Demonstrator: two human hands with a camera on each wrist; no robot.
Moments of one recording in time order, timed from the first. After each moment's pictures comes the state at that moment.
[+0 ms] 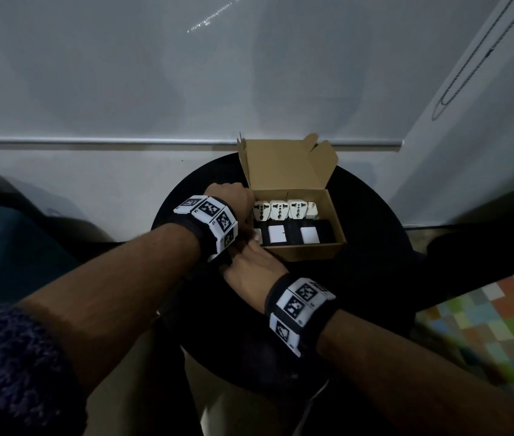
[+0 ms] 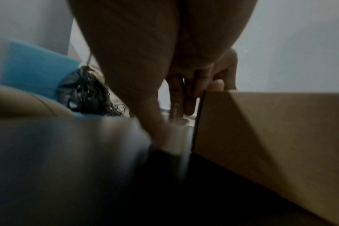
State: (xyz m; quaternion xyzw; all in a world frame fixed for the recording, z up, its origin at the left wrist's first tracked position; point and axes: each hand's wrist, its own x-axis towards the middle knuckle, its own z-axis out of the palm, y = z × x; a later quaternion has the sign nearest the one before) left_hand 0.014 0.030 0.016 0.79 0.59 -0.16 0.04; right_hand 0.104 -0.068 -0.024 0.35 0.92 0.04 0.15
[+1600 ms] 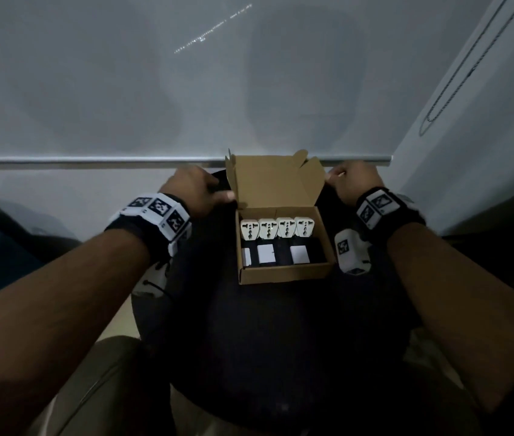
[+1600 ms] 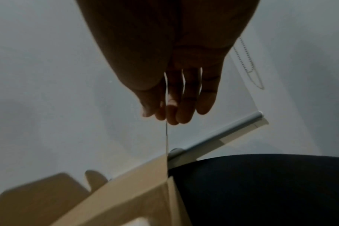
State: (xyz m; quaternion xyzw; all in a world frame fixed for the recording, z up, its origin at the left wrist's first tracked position) left_hand -0.032 0.063 0.038 0.72 0.67 0.08 0.18; right_hand 0.260 0.096 0.047 0.74 0.63 -0.15 -0.18
